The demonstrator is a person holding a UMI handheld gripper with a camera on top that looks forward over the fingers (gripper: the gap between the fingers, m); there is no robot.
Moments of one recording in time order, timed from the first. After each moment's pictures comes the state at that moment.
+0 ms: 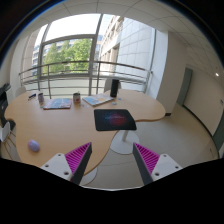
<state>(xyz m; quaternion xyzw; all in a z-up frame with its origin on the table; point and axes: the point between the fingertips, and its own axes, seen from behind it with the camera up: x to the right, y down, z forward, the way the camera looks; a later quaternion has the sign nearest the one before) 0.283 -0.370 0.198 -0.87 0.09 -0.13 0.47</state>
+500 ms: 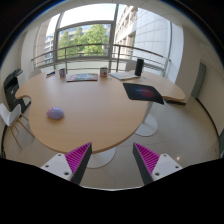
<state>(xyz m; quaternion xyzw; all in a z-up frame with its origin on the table) 0.131 -0.436 0.071 -0.91 0.03 -0.07 0.40</state>
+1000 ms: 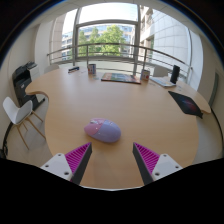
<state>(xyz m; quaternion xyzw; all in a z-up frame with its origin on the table) -0.090 -0.286 -0.002 -0.91 -0.03 -0.02 0.42</state>
